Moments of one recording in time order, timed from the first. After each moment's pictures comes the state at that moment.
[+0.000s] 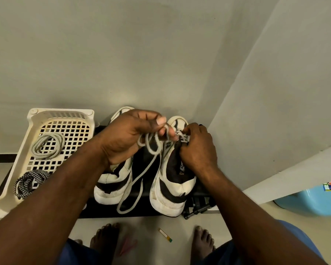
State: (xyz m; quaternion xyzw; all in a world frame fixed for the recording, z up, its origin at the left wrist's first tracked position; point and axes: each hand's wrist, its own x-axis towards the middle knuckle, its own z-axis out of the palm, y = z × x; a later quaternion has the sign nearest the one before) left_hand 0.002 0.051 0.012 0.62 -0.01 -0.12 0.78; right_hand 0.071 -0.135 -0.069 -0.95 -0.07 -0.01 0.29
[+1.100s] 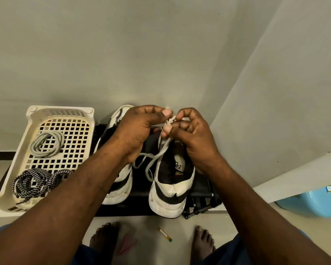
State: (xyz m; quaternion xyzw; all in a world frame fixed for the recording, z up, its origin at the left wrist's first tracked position) left_hand 0.021 0.030 0.000 0.60 0.13 0.02 0.79; right_hand 0.056 -0.126 -0.026 -0.65 -0.19 0.14 0.72
